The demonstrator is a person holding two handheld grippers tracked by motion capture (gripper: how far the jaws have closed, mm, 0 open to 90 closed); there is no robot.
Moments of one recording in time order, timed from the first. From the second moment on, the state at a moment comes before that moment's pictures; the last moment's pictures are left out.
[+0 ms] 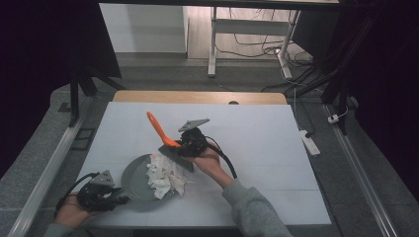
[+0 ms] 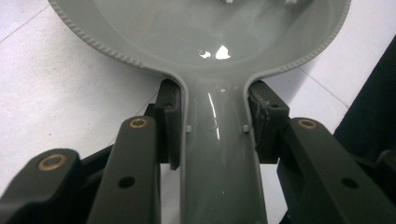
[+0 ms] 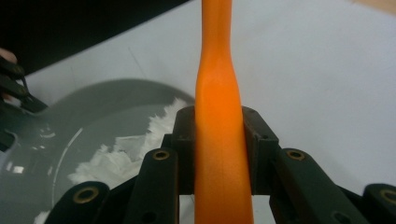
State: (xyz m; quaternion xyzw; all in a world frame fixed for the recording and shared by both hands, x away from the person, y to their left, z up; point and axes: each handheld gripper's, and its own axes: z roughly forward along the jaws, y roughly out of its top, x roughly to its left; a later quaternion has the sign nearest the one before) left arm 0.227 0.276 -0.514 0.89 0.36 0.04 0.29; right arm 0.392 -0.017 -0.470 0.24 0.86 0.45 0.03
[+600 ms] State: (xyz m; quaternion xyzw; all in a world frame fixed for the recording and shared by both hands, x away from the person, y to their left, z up) left arm 0.227 0.276 -0.514 0.88 0.36 0.04 0.29; right arm 0.411 -0.051 -0.475 0.30 0.84 0.45 0.10
